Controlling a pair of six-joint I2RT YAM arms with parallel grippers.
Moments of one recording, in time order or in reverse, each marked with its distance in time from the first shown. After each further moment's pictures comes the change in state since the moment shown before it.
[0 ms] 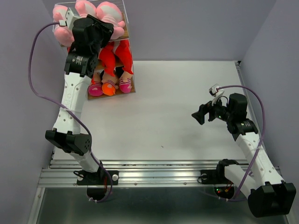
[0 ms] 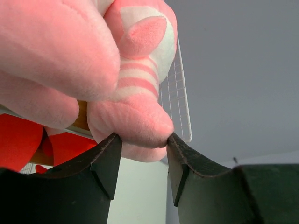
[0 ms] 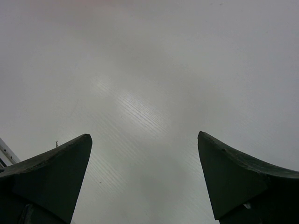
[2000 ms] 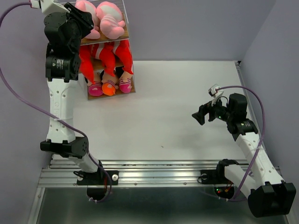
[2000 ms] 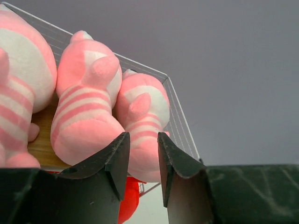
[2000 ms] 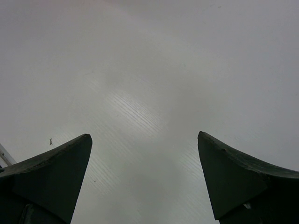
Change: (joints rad) left arm 0.119 -0.075 0.109 0.043 0.064 0.391; right arm 0.000 0.000 -0.002 -0.001 -0.002 -0.042
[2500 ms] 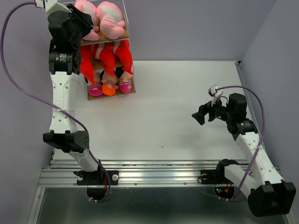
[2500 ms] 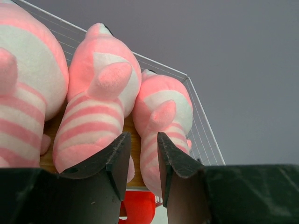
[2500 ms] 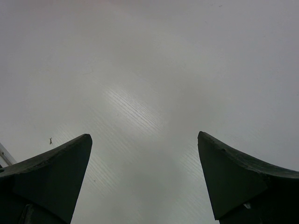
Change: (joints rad) left arm 0.053 0.103 0.004 0.035 0.053 0.018; right arm 0.000 0.005 0.000 0.000 -0.002 -0.004
